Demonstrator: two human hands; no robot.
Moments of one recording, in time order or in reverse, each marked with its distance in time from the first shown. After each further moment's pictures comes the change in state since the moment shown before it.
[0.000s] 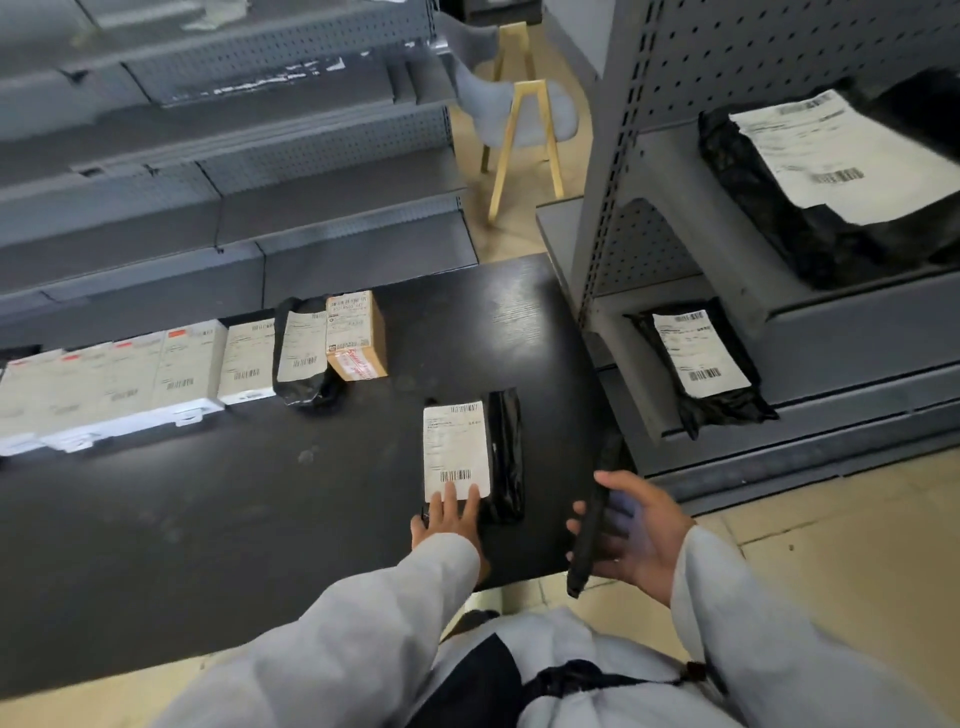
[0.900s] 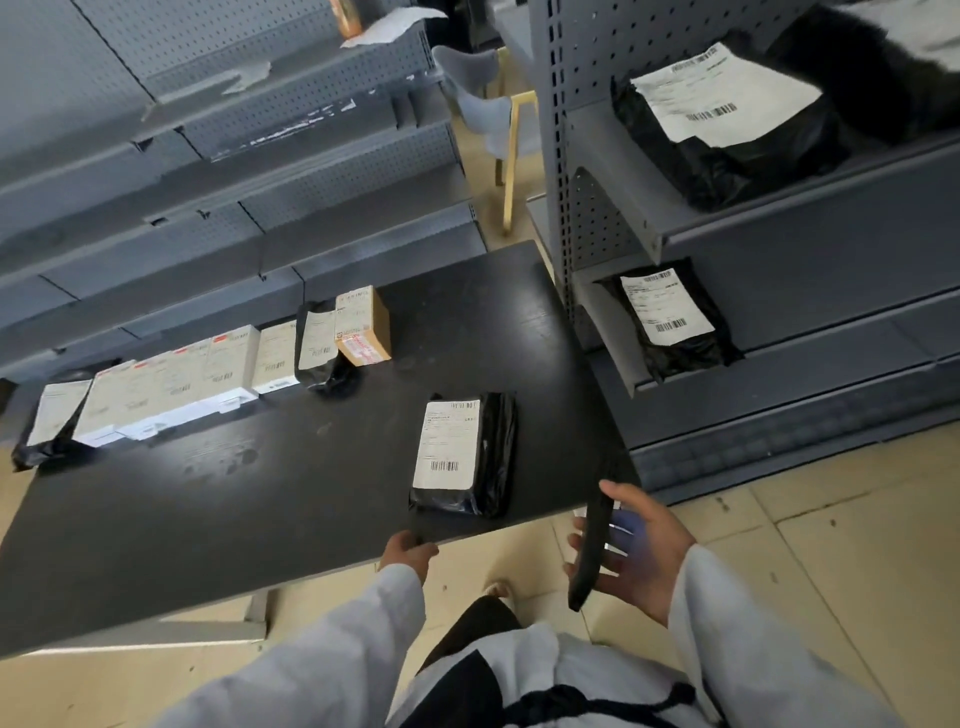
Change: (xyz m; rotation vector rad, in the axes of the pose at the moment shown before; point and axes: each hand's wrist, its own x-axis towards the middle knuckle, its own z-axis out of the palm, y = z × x) left_hand -0.061 -0.023 0.088 -1.184 0.250 -0.520; right_hand -0.032 0.073 -0.092 0.101 -0.082 0.038
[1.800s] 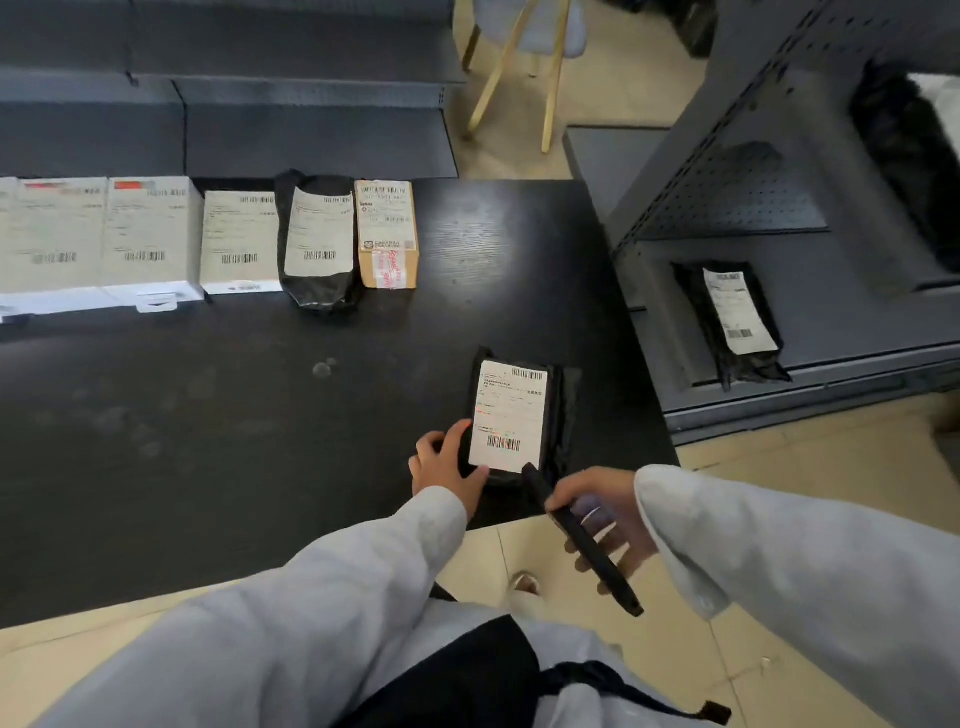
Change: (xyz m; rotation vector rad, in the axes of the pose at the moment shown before) left_hand 0.105 0.044 -0.038 0.221 -0.274 0.475; right_hand 0.081 0.000 0.204 -1.050 0.266 0.554
